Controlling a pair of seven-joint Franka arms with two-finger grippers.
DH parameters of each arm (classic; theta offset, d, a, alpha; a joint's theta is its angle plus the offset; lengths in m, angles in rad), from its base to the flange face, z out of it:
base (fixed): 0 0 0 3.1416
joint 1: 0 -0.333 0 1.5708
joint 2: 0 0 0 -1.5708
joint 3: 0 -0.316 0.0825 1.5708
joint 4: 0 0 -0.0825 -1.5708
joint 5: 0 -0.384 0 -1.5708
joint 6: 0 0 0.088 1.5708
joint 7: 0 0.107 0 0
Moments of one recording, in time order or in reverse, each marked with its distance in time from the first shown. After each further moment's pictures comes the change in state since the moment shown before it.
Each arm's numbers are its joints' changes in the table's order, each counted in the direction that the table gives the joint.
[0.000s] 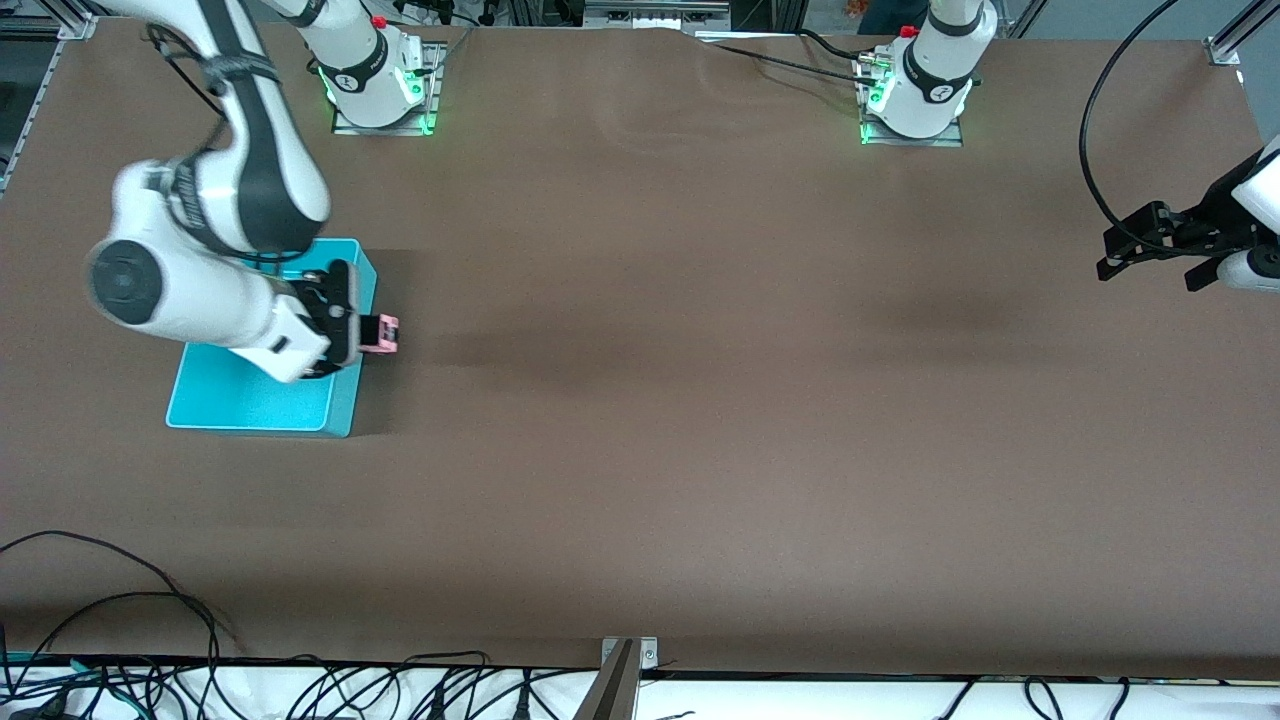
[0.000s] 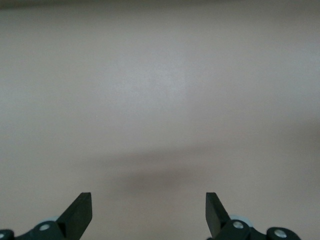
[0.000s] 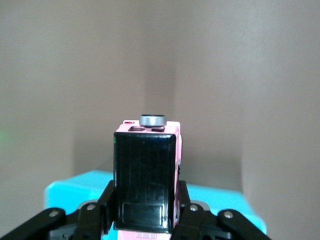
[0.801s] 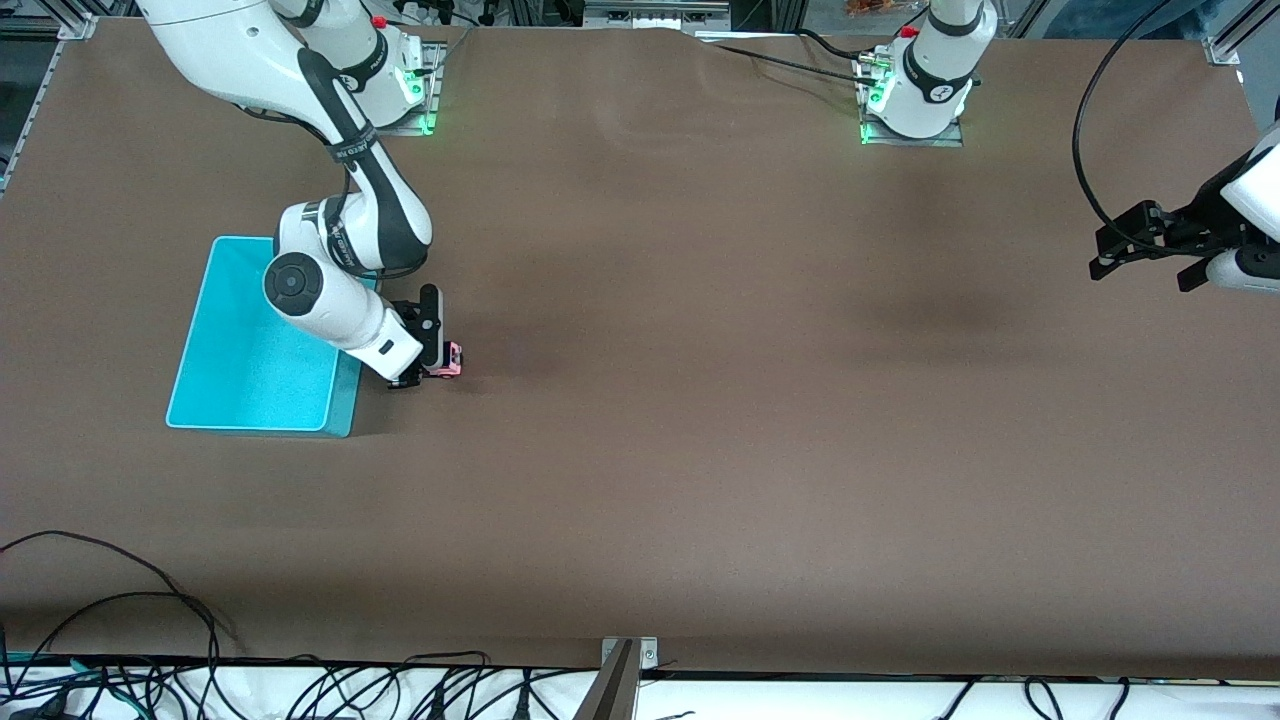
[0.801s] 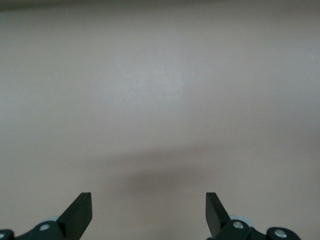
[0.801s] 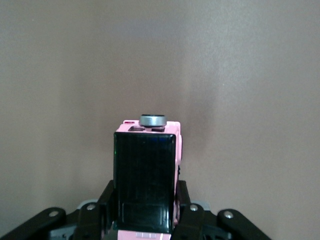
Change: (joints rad) left arm 0.007 0.000 0.006 0.000 0.001 0.000 0.000; right arm -0.037 0.148 -0.100 0.348 0.000 0.691 0.006
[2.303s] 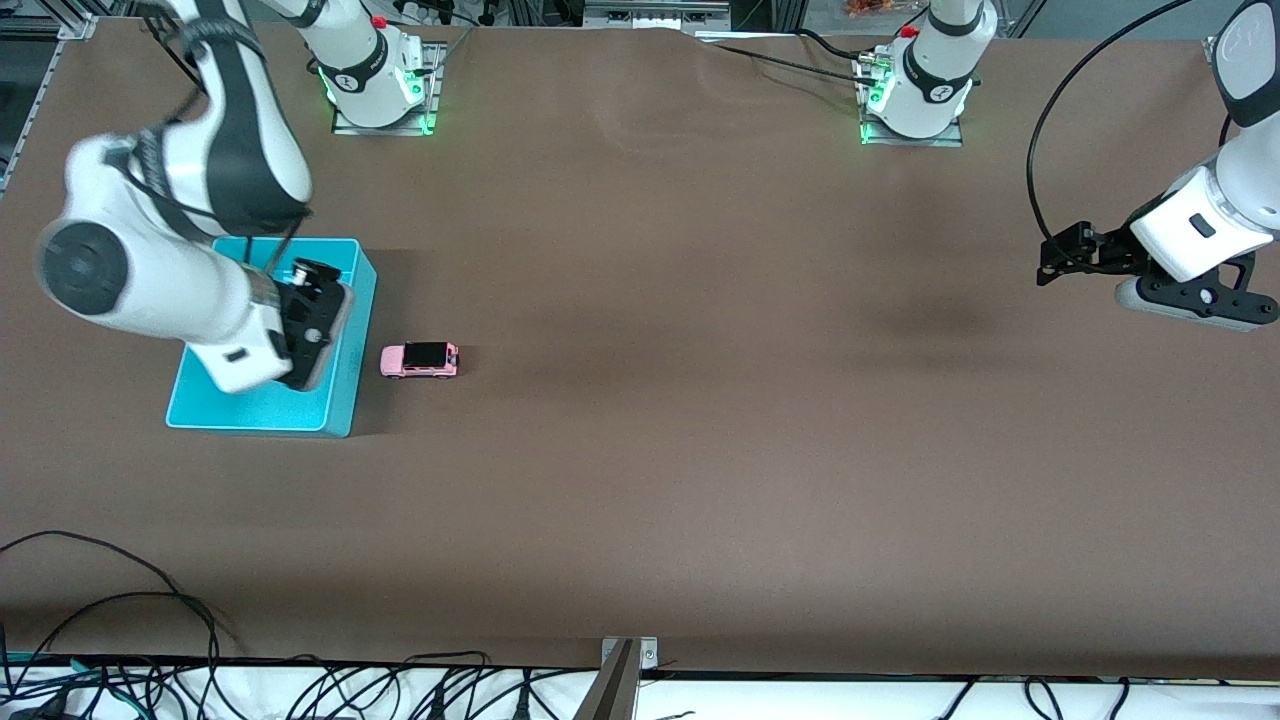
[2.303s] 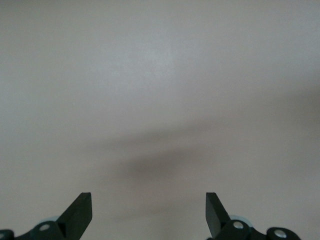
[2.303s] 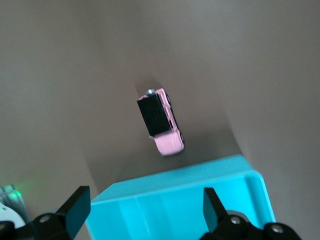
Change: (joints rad) left arm 0.008 0.002 0.018 0.144 0.000 0.047 0.037; right arm -0.001 -0.098 0.095 -0.461 0.025 -0.736 0.381
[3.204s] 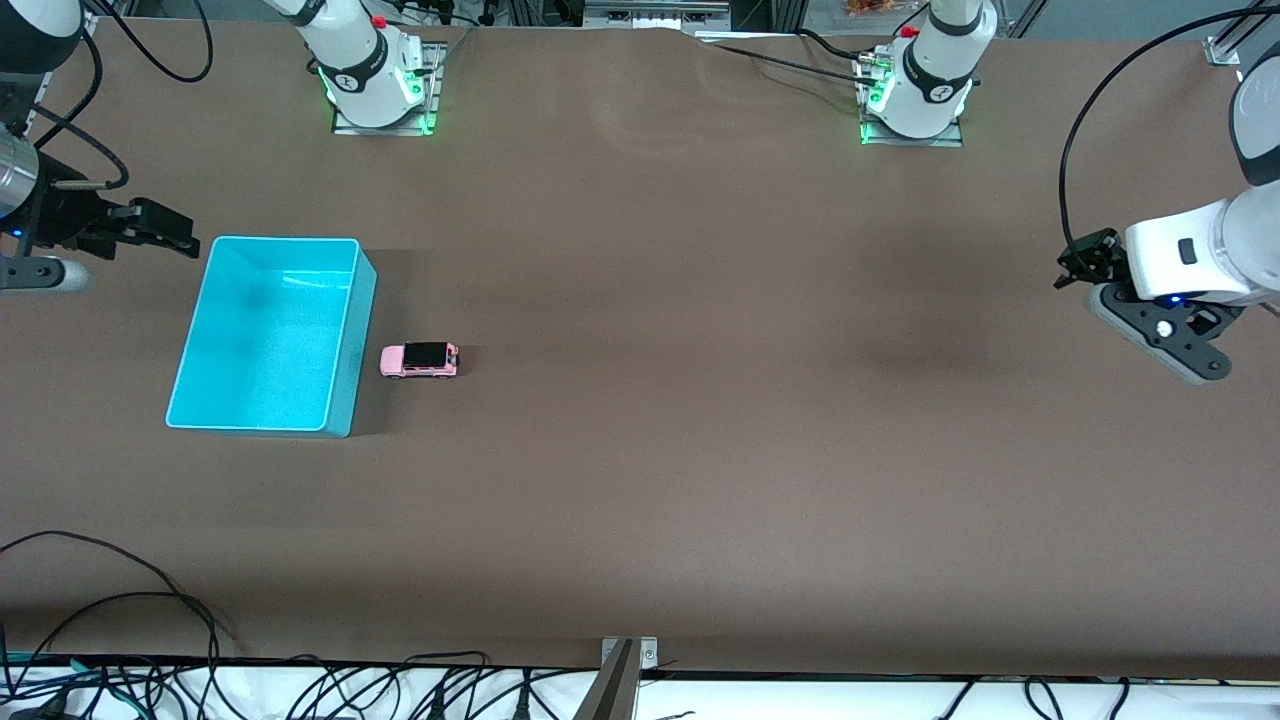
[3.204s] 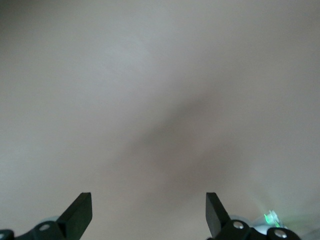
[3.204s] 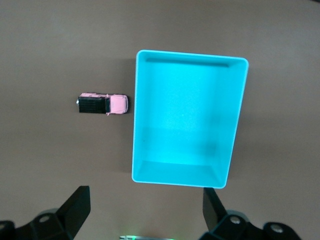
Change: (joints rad) left arm -0.020 0.177 0.048 -0.250 -0.100 -0.131 0.446; right arm 0.113 -0.278 0.069 -0.043 0.087 -0.223 1.021
